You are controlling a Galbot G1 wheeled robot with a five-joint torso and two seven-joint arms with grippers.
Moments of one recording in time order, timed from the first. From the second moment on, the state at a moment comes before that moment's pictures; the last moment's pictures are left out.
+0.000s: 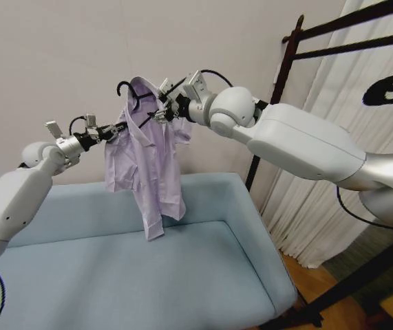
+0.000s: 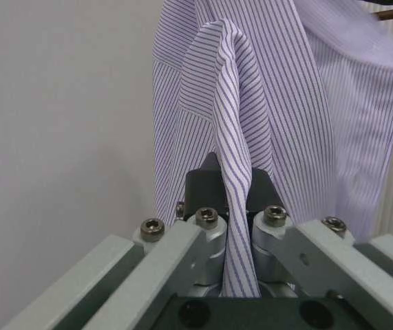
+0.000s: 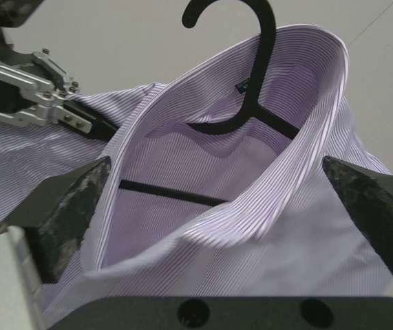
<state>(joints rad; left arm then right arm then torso) -0.04 -0.70 0.01 -1.24 -1.13 0.25 0.76 0.75 1.07 -0.83 1.56 0.99 -0.46 0.03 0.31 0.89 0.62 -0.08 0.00</state>
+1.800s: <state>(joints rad) -0.05 -0.66 -0.07 -1.15 -0.95 0.23 1.35 1.18 1.04 -1.15 1.39 1.46 -0.73 -0.42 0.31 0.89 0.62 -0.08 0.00</state>
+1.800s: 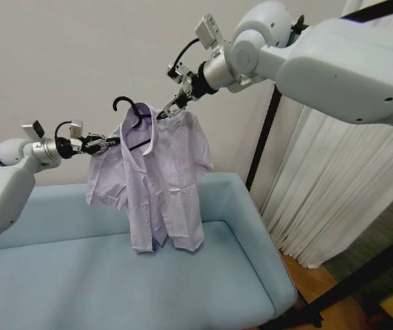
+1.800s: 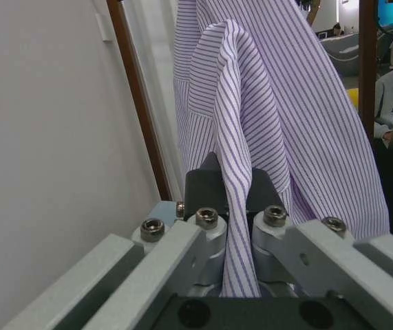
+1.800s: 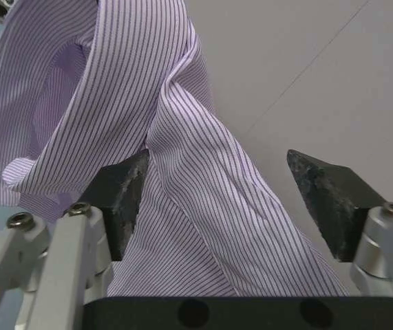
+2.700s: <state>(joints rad) -0.06 -0.67 -0.06 -1.18 -0.92 0.22 1.38 1.19 1.06 -1.19 1.41 1.53 -0.73 -0.40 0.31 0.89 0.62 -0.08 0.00</state>
